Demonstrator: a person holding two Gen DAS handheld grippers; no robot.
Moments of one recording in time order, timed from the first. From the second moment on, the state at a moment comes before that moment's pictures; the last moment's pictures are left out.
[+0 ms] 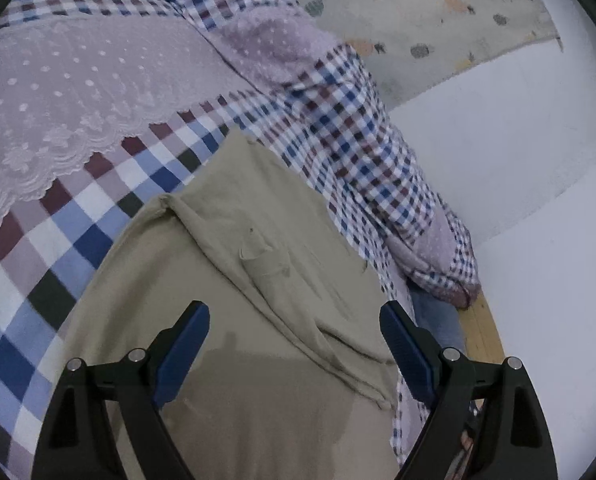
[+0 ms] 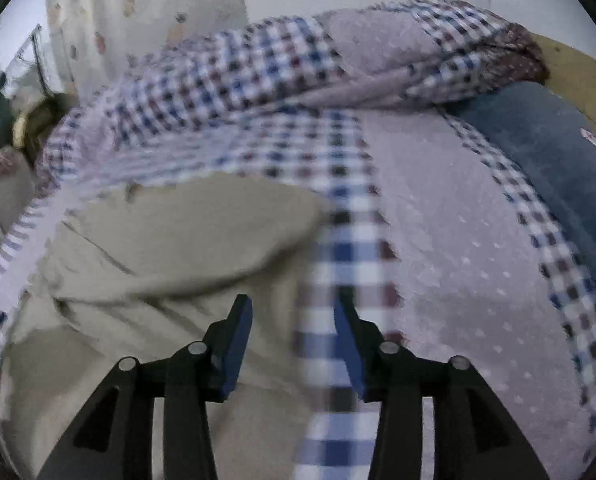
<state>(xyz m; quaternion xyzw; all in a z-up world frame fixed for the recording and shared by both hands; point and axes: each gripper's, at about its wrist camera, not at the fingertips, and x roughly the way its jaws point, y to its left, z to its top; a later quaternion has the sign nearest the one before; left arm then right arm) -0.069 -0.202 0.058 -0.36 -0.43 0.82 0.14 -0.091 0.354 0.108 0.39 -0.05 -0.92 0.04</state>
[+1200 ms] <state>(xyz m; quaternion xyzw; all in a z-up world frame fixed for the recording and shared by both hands) -0.076 -0.243 -0.007 -0.33 -0.61 0.69 0.22 -0.157 -0.029 0.069 0.44 0.15 -0.76 0.45</state>
